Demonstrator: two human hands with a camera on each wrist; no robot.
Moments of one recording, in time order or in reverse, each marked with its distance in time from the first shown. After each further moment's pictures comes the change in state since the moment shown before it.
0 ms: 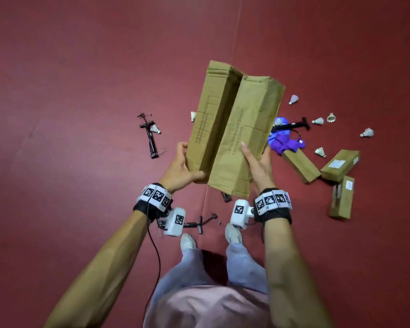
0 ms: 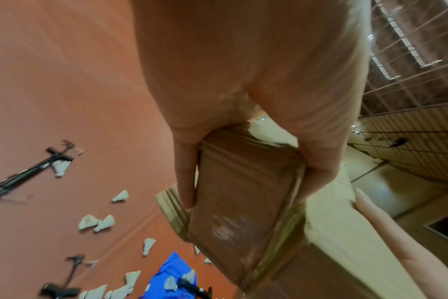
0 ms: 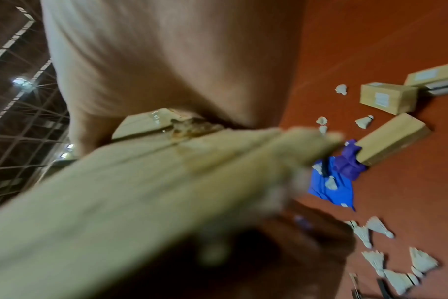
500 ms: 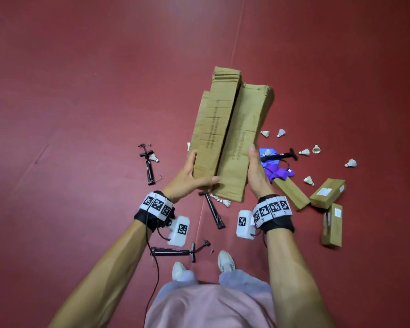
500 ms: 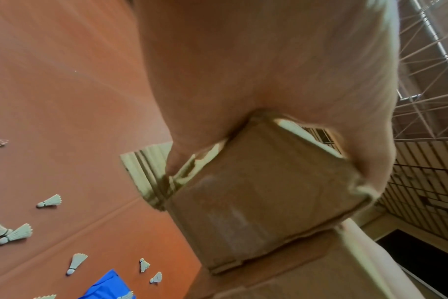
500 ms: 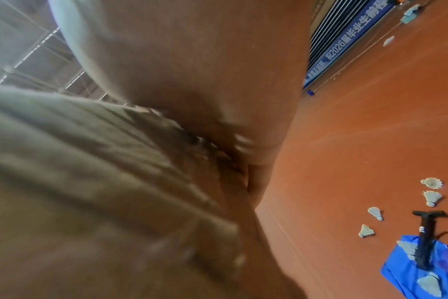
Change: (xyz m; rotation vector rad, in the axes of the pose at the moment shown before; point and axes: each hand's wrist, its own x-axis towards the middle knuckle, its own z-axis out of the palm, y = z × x) left_hand -0.044 0.101 0.050 -0.096 -0.144 0.161; right_hand -0.021 -0.082 -0.043 -0.230 -0.137 -0.152
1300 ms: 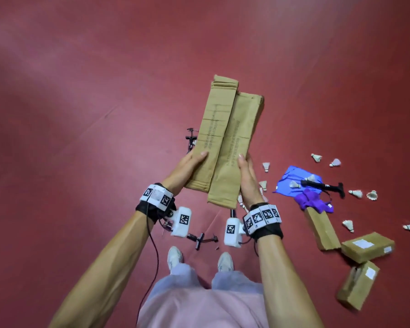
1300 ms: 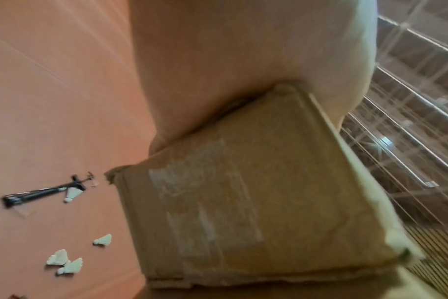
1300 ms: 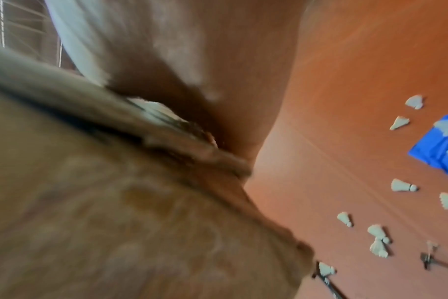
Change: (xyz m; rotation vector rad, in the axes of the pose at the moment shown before) left_hand -0.052 -0.008 0.008 -0.180 0.511 -0.019; right_hand -0.027 -0.004 0.042 0.180 -0.360 -0.018
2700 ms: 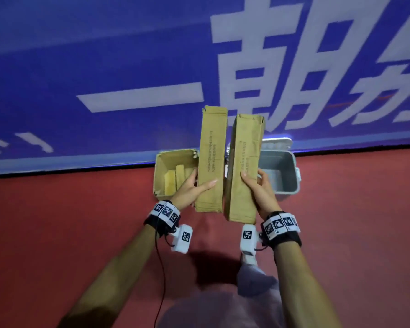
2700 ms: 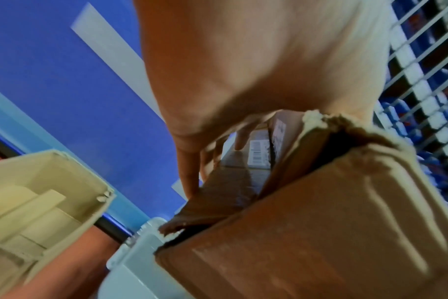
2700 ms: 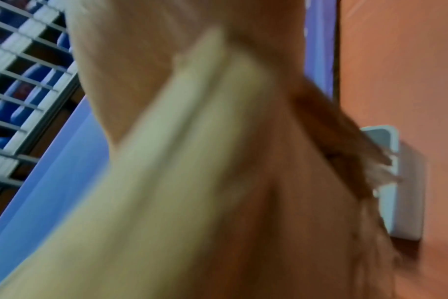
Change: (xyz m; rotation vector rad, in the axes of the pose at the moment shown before) left_hand -0.985 -0.348 0.005 -0.769 2.338 -0.183; right_hand -0.863 0.319 0.471 -0.828 -2.332 0.429
